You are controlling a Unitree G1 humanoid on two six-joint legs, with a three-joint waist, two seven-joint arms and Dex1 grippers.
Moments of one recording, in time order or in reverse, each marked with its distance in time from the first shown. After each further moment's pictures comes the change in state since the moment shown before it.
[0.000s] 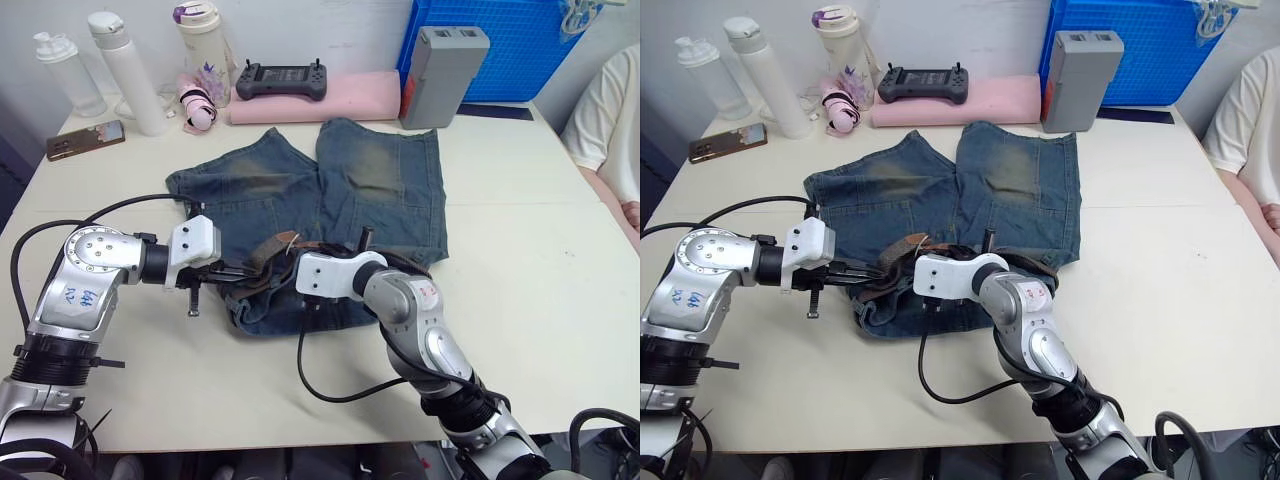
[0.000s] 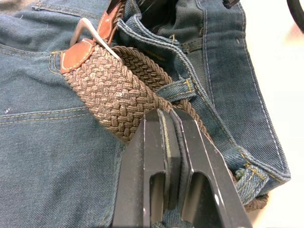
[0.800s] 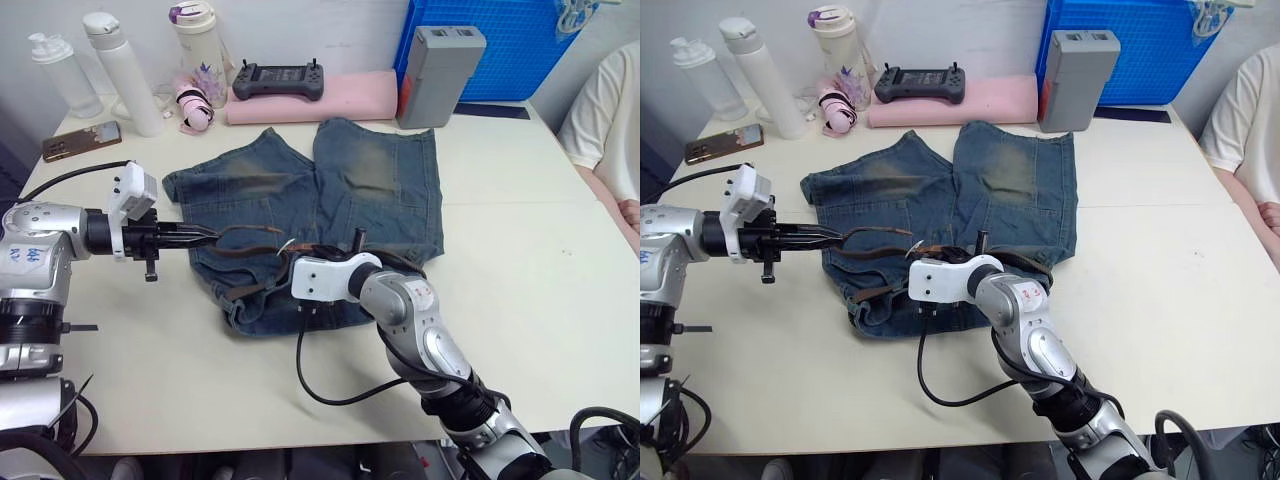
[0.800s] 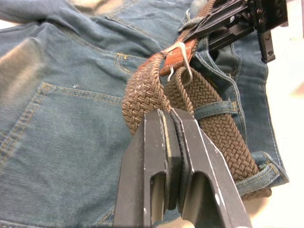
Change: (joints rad) left arm -0.210 0.045 0.058 0.409 -0.072 0.087 -0.160; right arm -0.008 -0.012 0.011 0.015 0.023 -0.046 -0.015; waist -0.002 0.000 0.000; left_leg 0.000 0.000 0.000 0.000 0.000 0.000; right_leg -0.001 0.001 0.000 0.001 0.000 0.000
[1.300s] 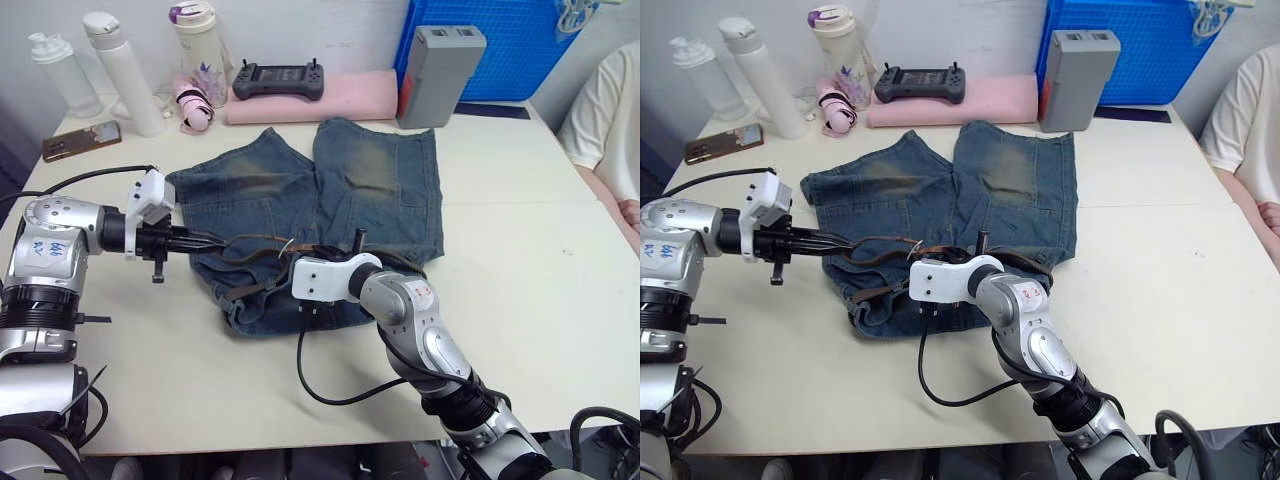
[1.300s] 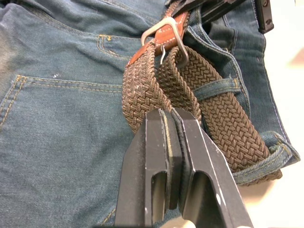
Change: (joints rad) left arm -0.063 -0.034 -0.066 0.080 0.072 -0.102 -0.063; right arm 0.000 -0.004 0.000 0.002 -0.002 0.002 0.000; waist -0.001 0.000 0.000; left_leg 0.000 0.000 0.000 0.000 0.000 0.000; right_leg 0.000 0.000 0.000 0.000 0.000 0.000
